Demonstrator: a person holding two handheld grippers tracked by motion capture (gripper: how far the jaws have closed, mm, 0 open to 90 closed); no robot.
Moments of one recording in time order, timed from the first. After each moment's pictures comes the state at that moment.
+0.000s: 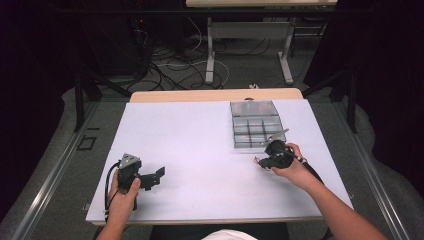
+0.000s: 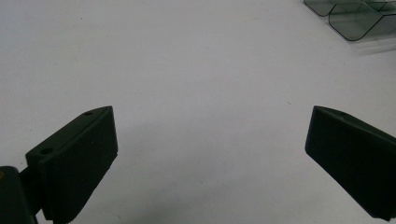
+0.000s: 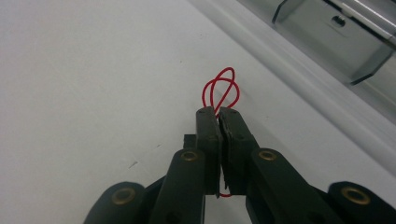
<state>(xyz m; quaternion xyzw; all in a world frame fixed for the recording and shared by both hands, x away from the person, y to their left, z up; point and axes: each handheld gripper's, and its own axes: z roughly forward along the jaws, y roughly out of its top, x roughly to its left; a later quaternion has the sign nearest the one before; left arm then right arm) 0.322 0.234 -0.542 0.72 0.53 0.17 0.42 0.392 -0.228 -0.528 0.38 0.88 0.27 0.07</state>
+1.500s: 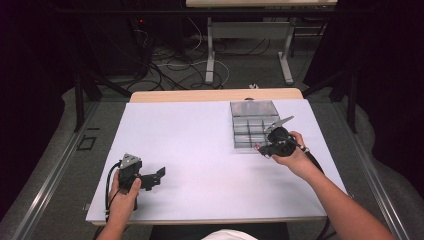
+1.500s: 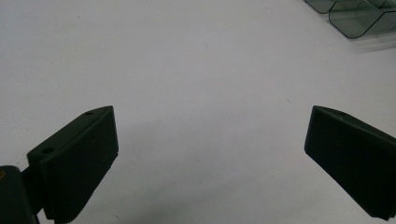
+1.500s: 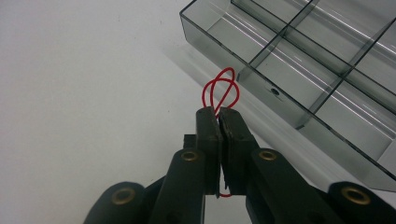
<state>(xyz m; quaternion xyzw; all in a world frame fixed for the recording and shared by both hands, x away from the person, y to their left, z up) 0.323 0.233 -0.543 0.72 0.52 0.17 0.42 0.407 -0.228 -0.492 0.38 0.87 0.30 0.09</state>
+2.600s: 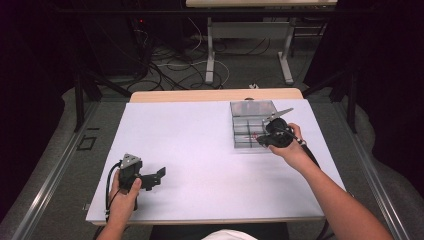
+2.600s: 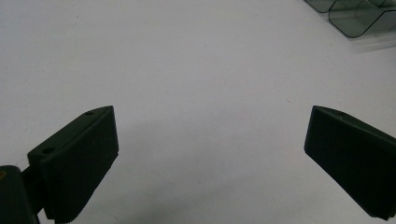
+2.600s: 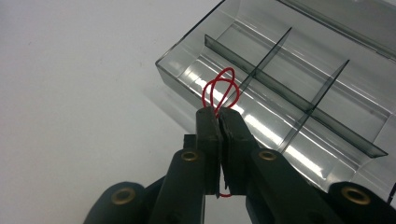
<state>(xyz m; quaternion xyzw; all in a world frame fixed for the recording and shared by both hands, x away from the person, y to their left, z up) 0.323 0.233 -0.544 0.72 0.52 0.18 0.42 0.426 -0.222 -0.479 0.41 0.85 0.32 0.13</state>
